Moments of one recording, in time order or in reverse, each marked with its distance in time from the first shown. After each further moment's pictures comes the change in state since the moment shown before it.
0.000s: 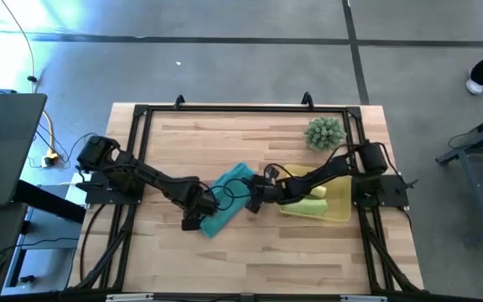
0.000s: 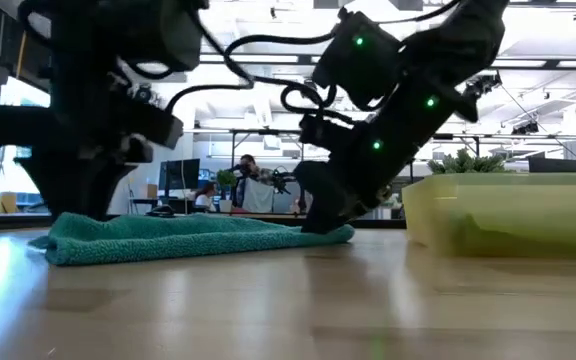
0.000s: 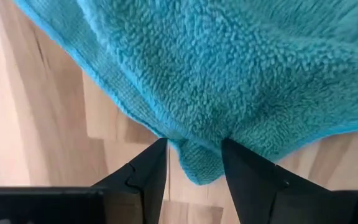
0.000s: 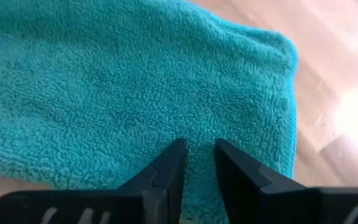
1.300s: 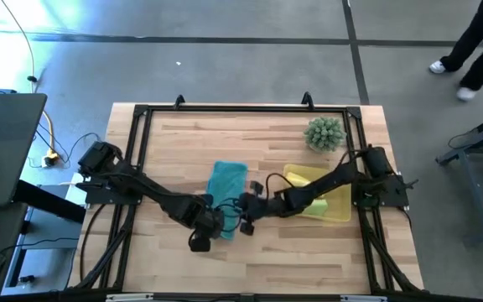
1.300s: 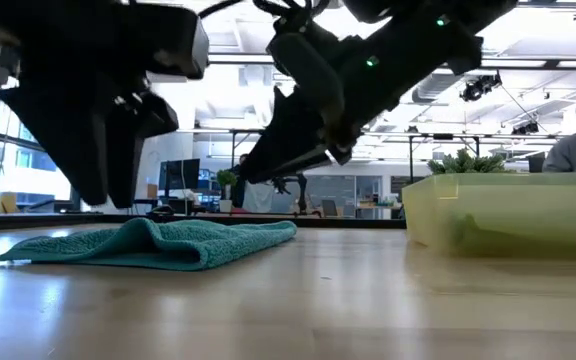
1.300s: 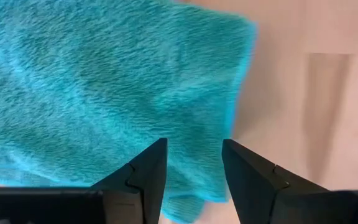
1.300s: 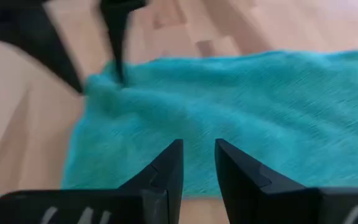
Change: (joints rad) left arm -0.149 0.042 0.147 0.170 0.001 -0.069; right arm 0.133 -0.025 0.114 0.132 -0.156 -0.117
